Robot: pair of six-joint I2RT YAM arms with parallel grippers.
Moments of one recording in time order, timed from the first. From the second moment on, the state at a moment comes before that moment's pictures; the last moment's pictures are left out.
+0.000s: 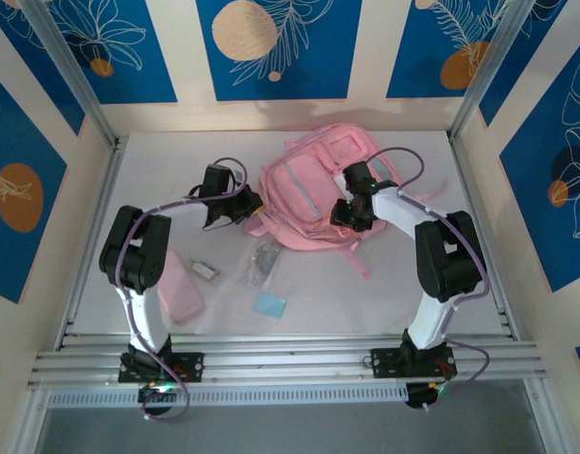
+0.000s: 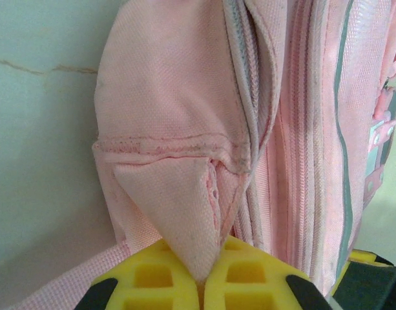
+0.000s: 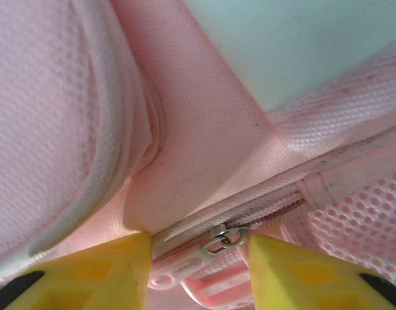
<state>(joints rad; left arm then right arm) -0.34 1.92 1.14 0.04 0.48 -0.91 0.34 1.79 1.20 -0.63 -0.06 0.50</state>
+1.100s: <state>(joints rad) -0.34 1.93 1.13 0.09 0.49 -0.94 0.39 1.75 1.22 -0.74 -0.10 0.52</state>
